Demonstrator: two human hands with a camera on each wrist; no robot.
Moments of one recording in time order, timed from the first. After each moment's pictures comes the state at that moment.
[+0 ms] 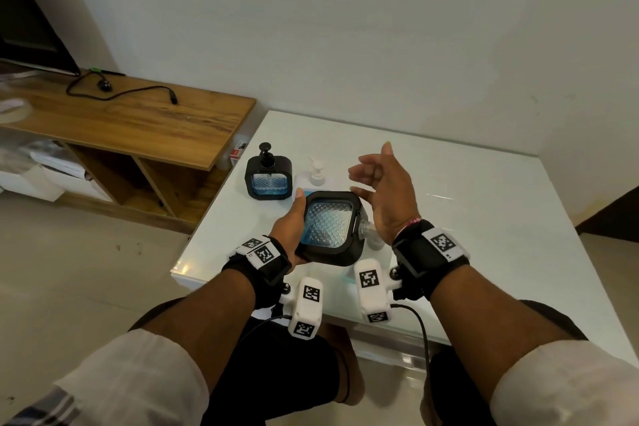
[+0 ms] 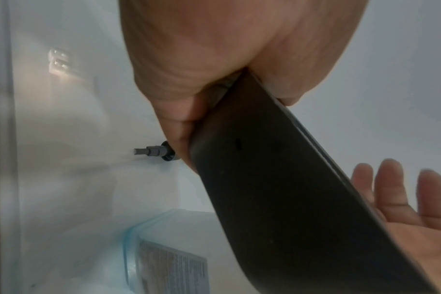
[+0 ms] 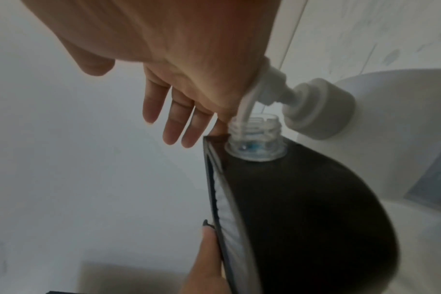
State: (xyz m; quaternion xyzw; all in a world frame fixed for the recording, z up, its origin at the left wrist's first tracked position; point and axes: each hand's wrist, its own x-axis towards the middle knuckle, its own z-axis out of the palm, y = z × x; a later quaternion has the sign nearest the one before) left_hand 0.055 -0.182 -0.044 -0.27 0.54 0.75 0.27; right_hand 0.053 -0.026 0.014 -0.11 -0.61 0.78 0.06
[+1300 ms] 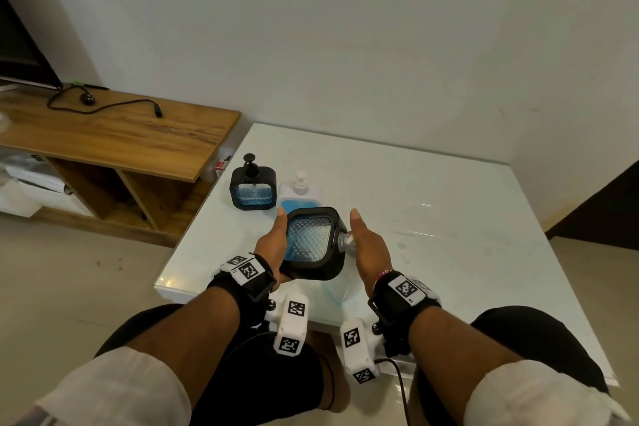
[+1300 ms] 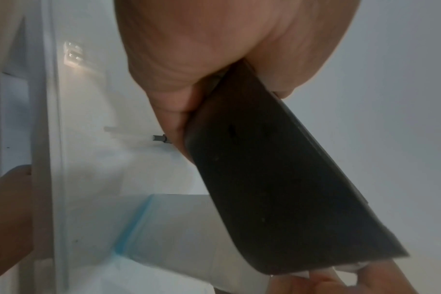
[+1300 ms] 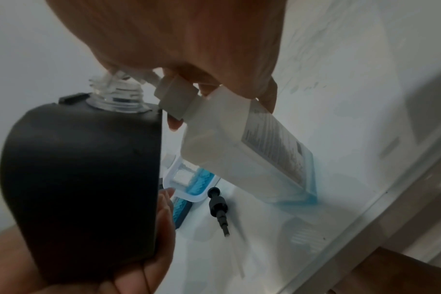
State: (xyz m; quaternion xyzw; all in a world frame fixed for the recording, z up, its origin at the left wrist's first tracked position) left_hand 0.071 -0.180 -0.051 -0.29 0.52 0.76 0.25; right_hand 0.104 -0.017 -0.050 -0.21 -0.74 0.64 -0.02
